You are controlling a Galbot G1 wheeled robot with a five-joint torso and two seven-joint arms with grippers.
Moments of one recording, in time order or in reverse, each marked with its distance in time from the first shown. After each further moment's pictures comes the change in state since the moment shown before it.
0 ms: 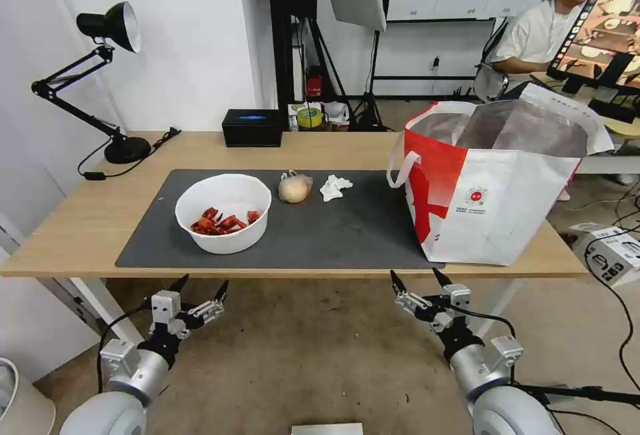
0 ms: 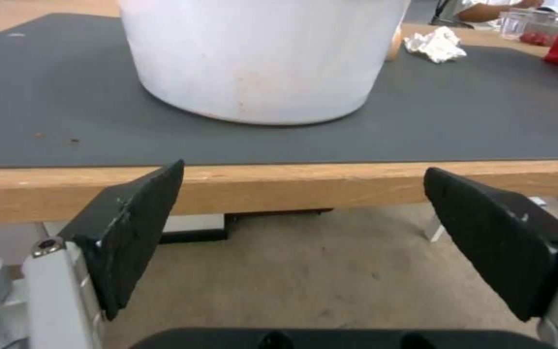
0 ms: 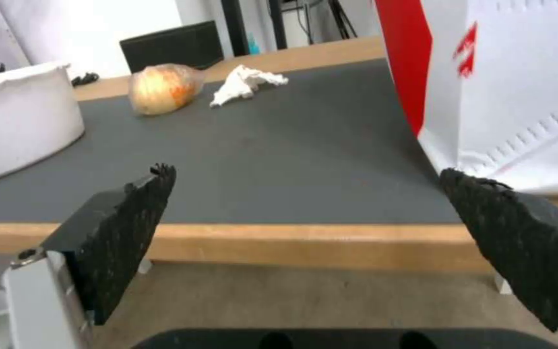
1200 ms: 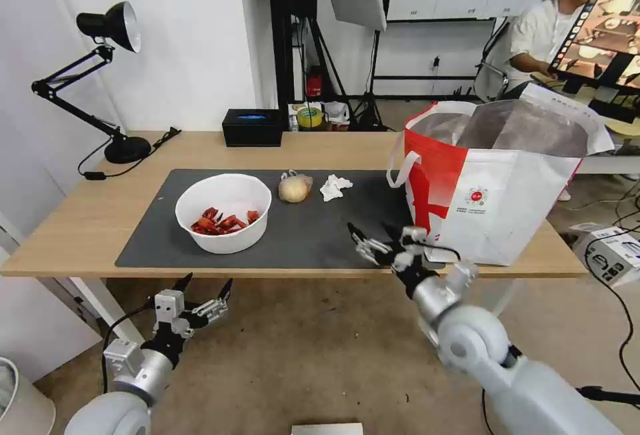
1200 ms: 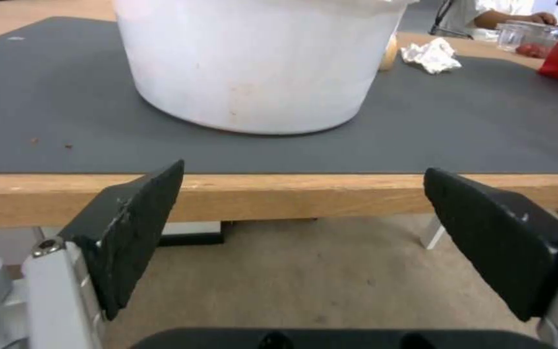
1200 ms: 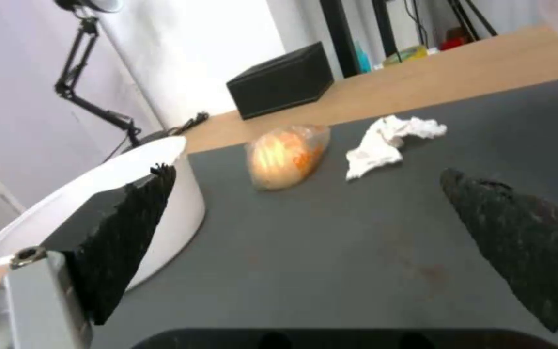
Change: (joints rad) left arm 0.003 -0.022 -0.002 -0.018 0.001 0.004 -0.005; right arm 0.578 -0.030 -0.311 -0.157 0.386 -0.142 0.003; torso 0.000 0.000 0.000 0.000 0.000
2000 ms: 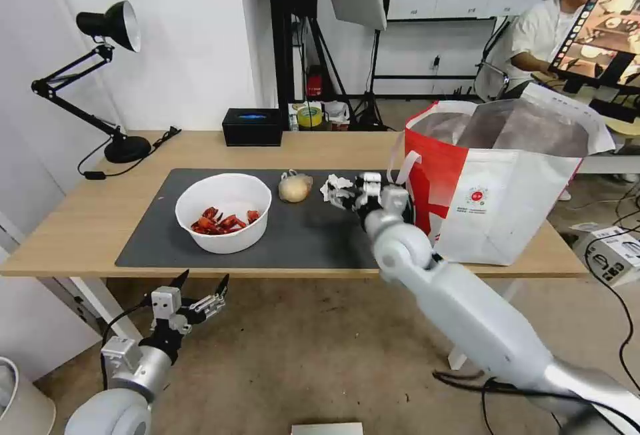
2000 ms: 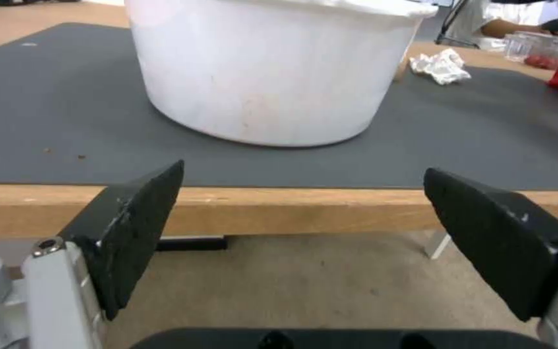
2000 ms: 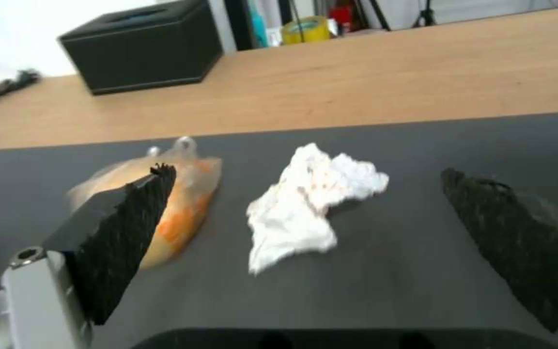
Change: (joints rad) left arm -0.020 -0.014 -0.007 0.009 -0.005 0.001 -0.001; right arm 0.505 0.220 -0.261 -0.377 0.005 -0.226 0.400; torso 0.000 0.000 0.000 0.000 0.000
